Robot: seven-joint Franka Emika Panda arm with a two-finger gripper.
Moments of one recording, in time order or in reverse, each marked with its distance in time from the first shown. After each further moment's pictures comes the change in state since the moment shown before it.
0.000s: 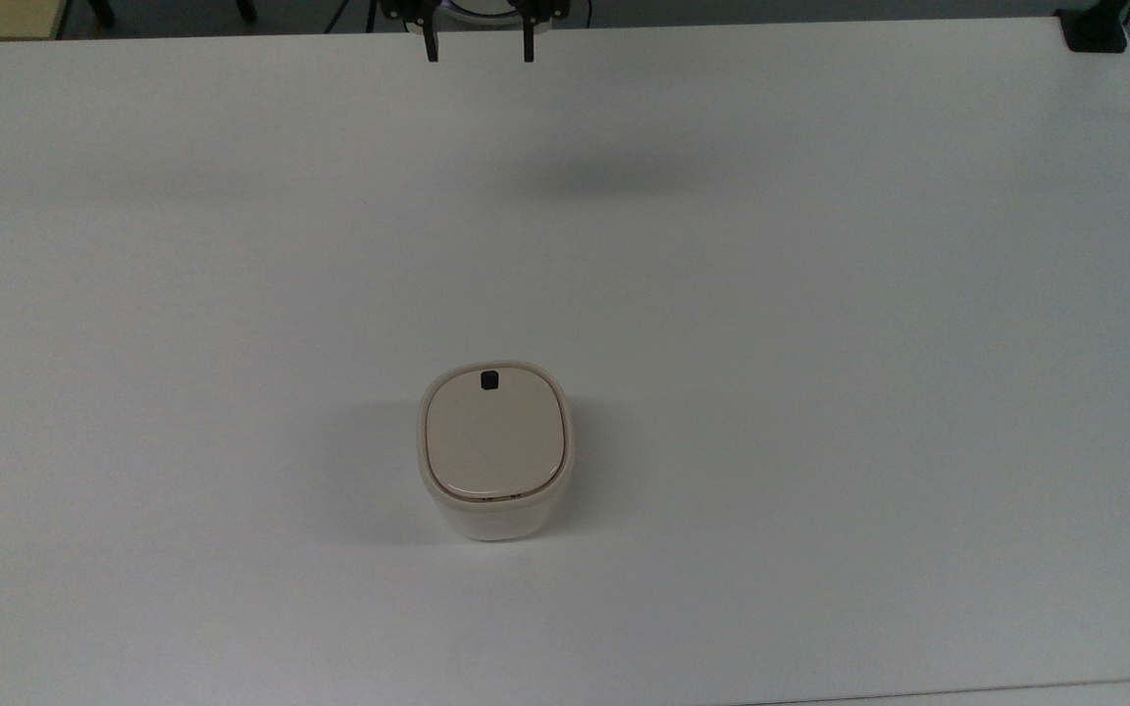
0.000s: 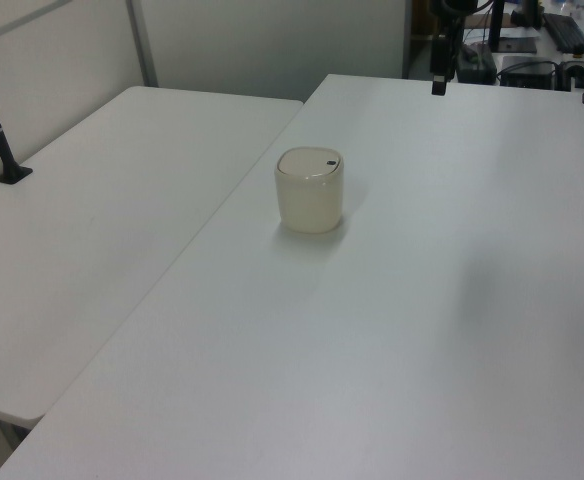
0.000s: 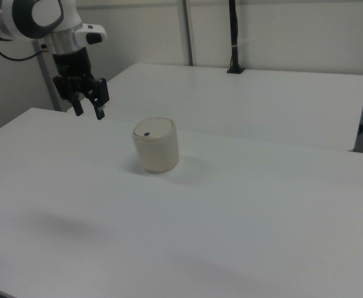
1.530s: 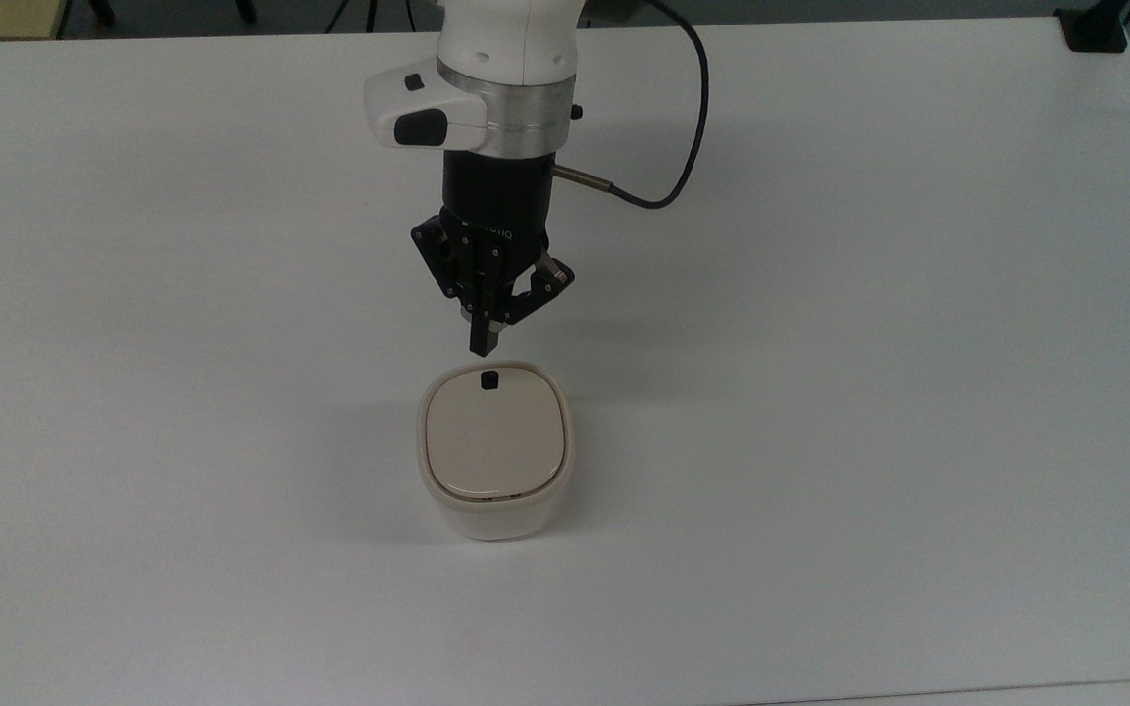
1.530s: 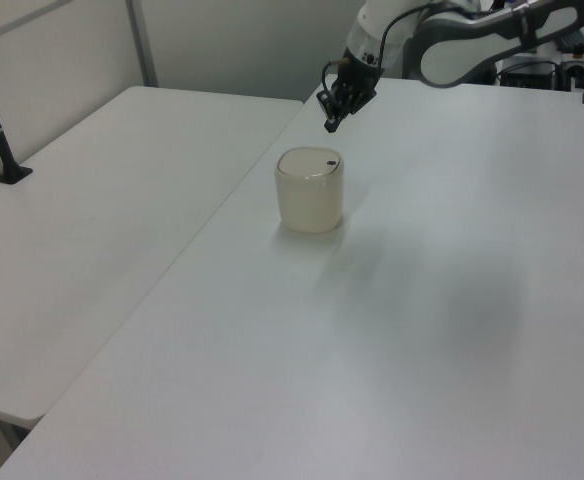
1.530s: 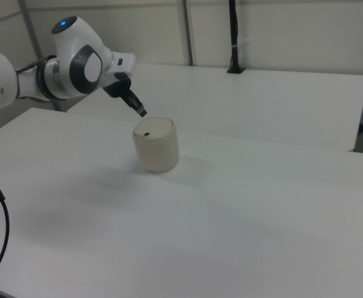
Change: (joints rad) arm 0.023 0.313 -0.006 -0.012 -0.221 0.755 0.713
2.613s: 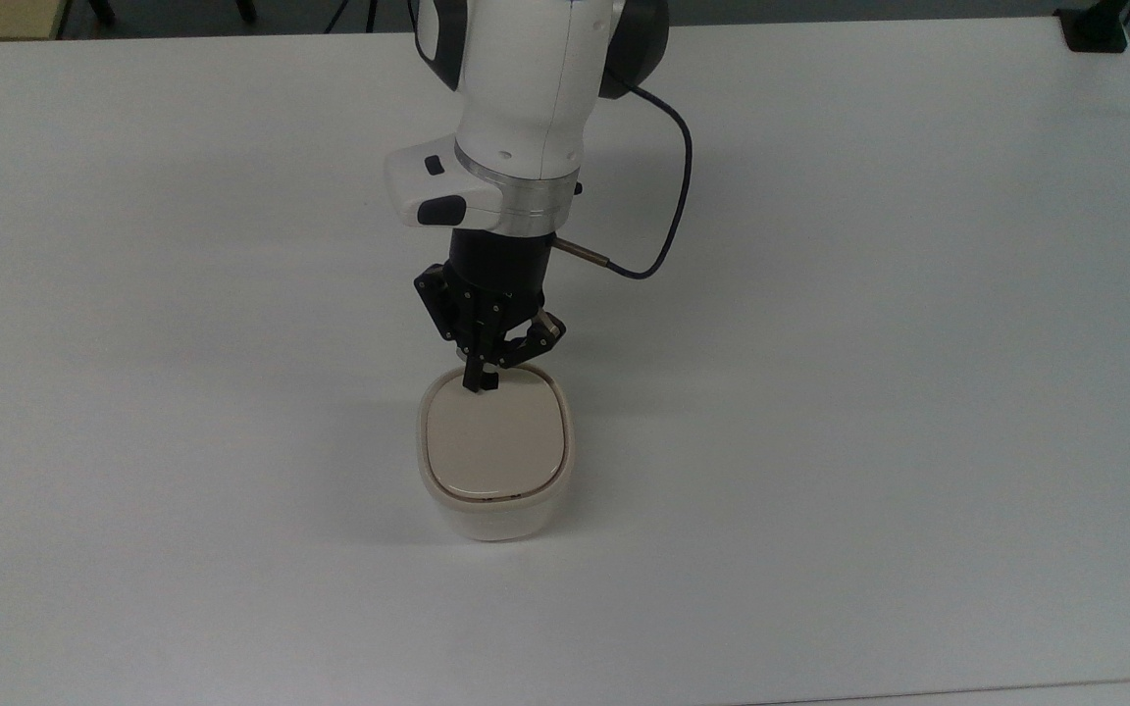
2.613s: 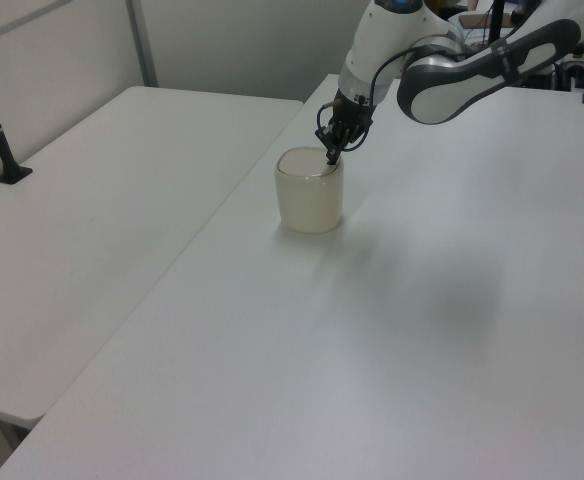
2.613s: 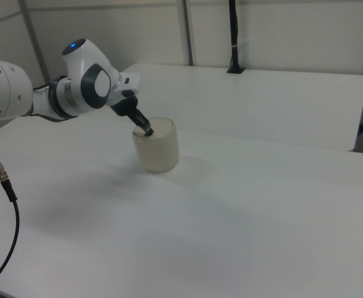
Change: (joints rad) arm 0.001 0.090 0.000 0.001 -0.099 0.003 0.034
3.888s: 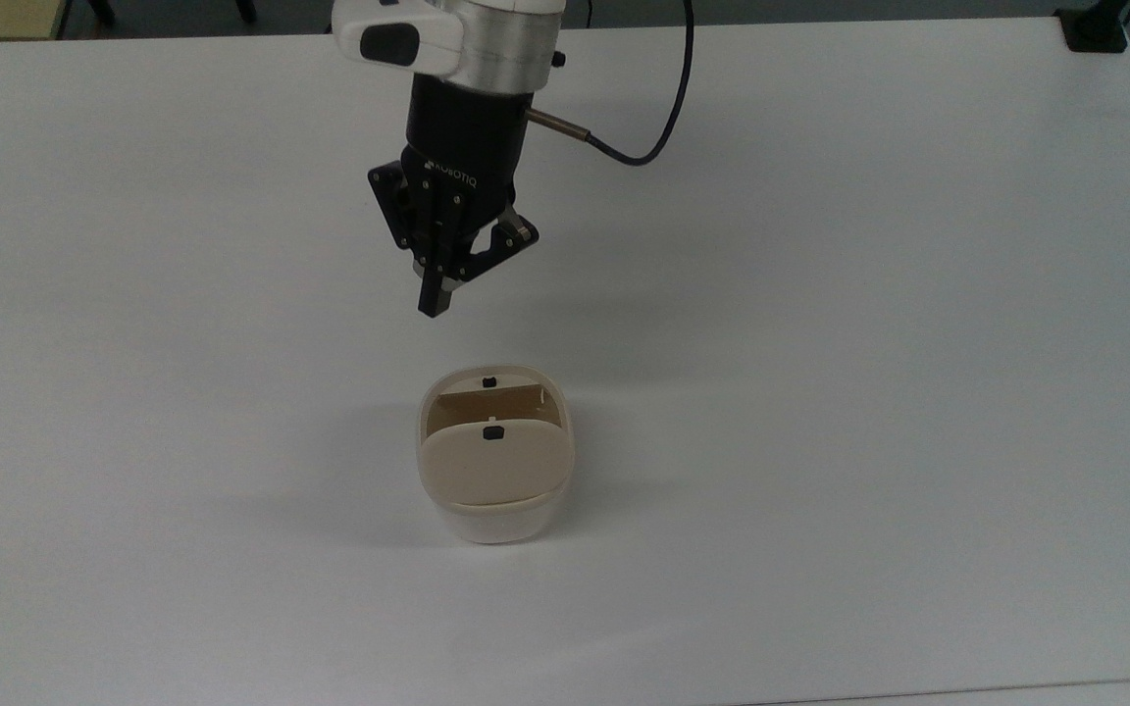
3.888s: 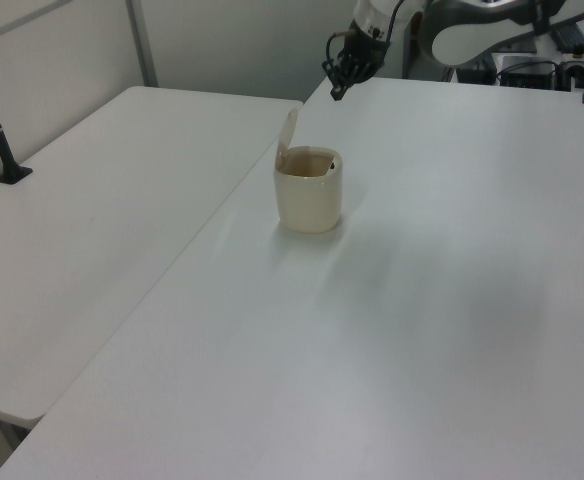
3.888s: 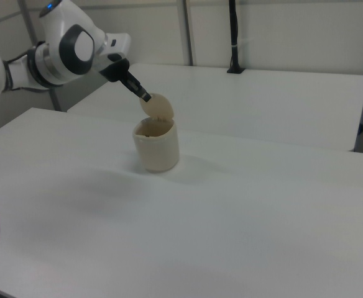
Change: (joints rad) arm -0.015 -0.163 0.001 0.025 -0.033 -0.082 0.064
